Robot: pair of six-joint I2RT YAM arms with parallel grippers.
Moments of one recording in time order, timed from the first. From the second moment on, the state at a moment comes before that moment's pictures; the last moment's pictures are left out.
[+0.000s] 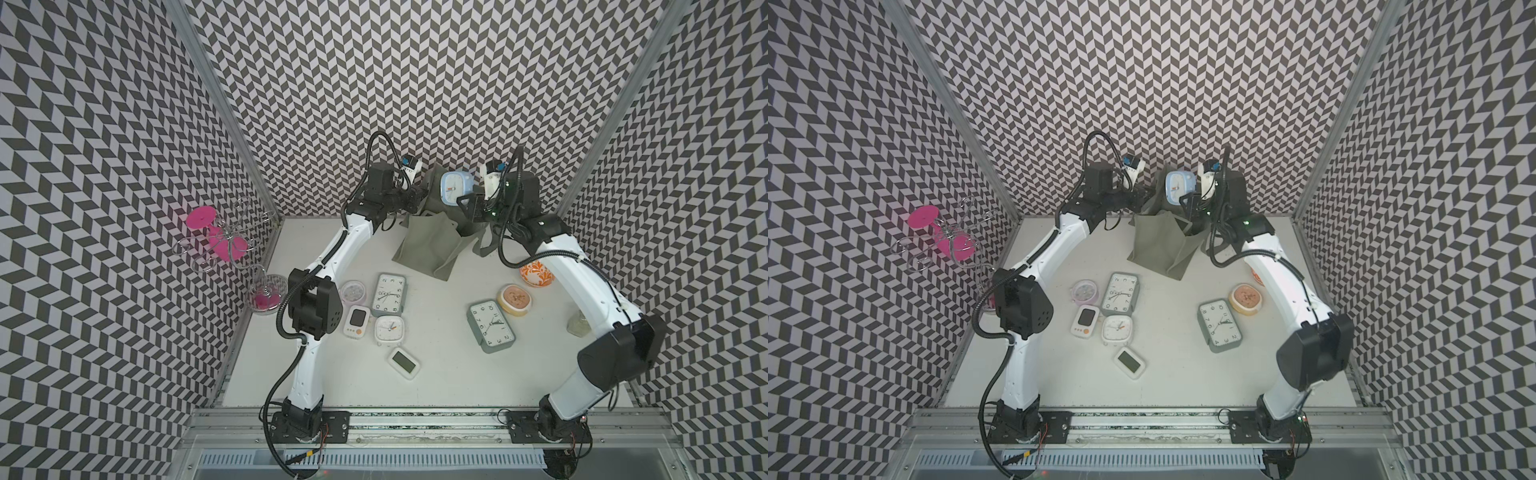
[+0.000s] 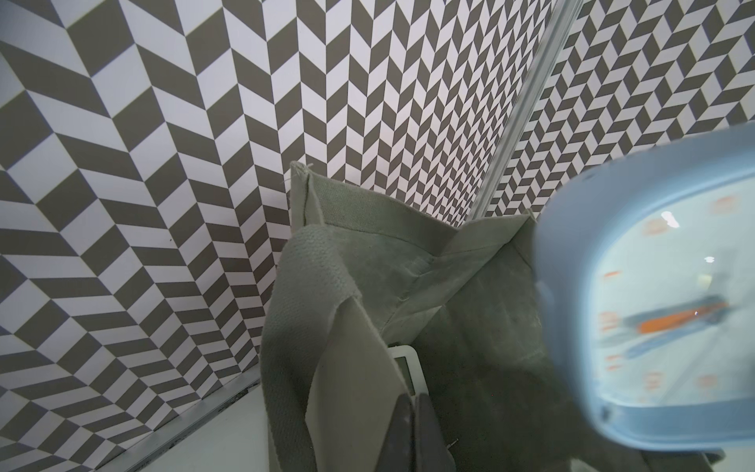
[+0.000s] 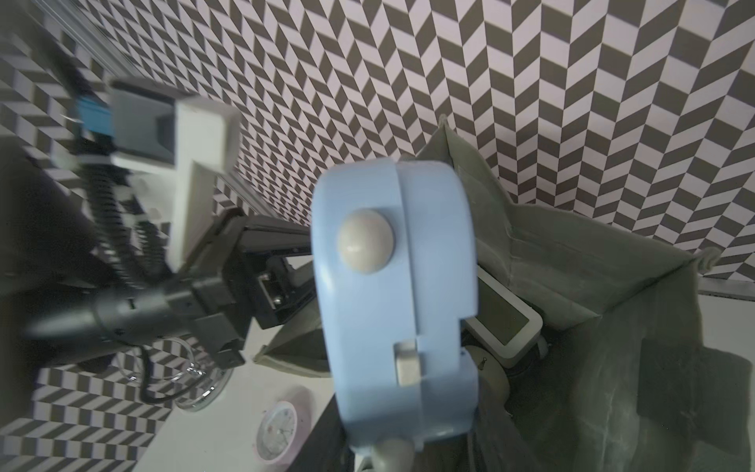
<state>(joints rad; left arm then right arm) -0.41 2.16 2.18 -0.32 0.48 -0.05 0.33 1.70 1.75 -0.45 -0.20 0.22</state>
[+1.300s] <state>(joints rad) -0.44 2.16 2.18 -0.33 0.44 -0.04 0.33 2.00 2.04 -0.79 -0.13 0.03</state>
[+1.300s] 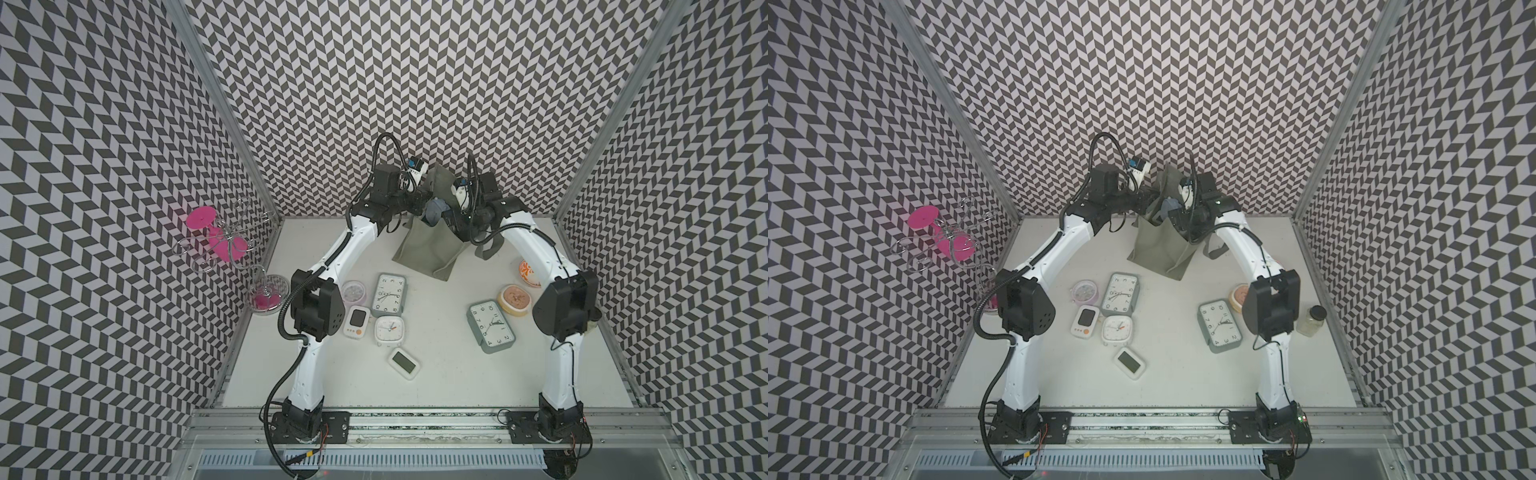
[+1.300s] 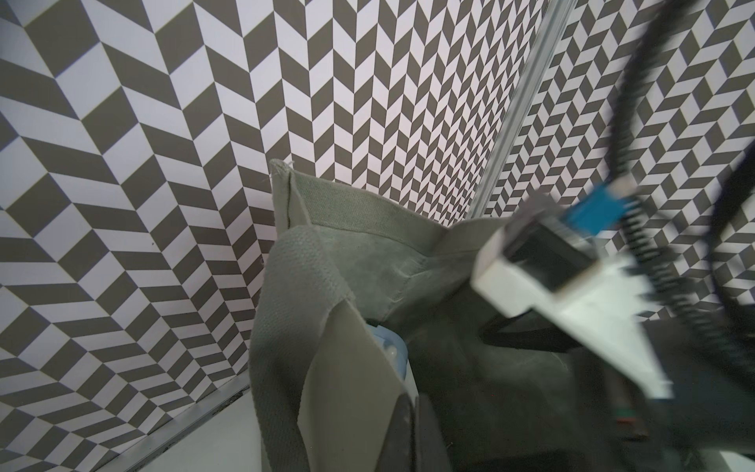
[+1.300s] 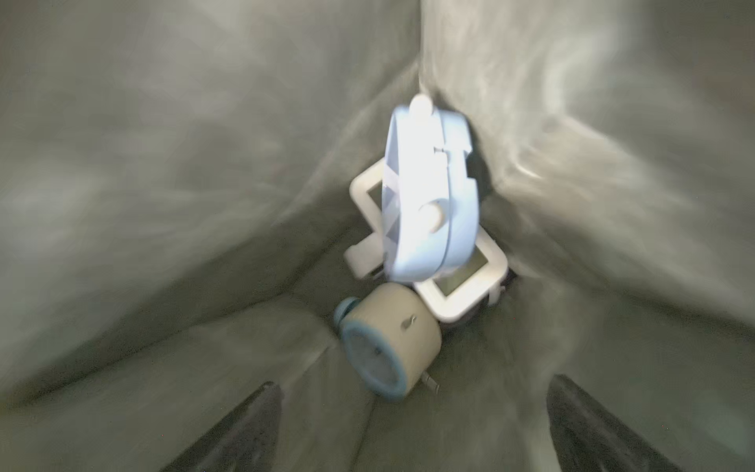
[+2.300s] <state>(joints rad) -0.35 2.16 2.18 -0.33 0.49 -0.05 0.99 1.33 0.97 -0.48 -0.09 0.29</state>
